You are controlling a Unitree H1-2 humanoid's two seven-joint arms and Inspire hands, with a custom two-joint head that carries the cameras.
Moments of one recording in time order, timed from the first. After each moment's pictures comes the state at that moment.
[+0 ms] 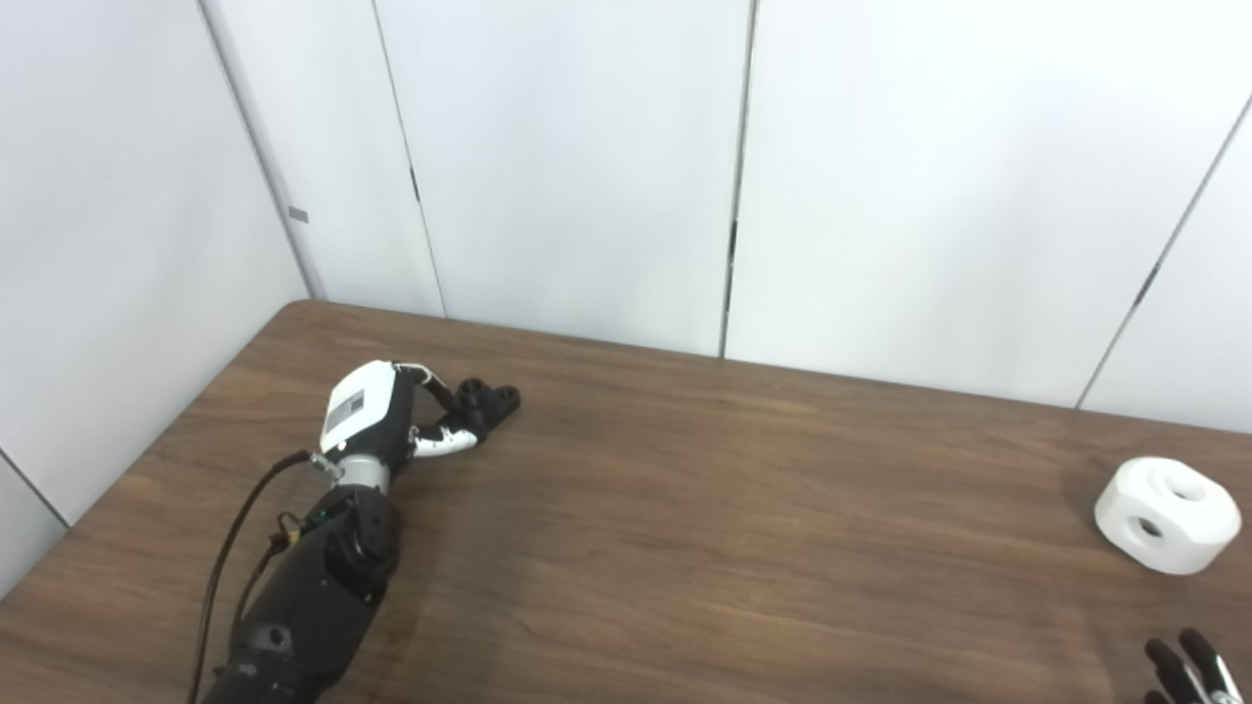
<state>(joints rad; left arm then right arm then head) -0.37 0.46 -0.04 0.41 0.54 0.22 0.24 0.30 -0.19 -0.13 -0.23 0.17 -0.09 0.14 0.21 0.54</state>
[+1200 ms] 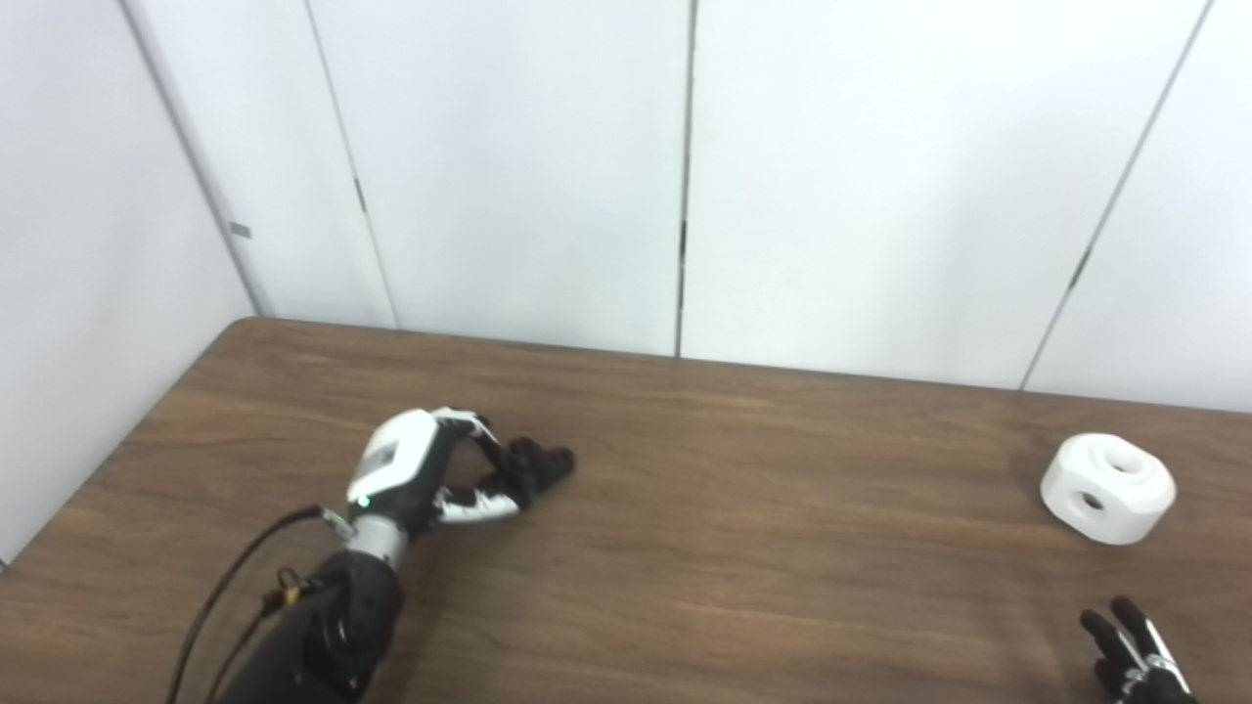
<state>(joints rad) -0.21 0.43 -0.22 0.09 0.57 0.17 0.08 0.30 -0.16 -0.11 -0.25 0.12 -0.08 0.11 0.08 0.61</state>
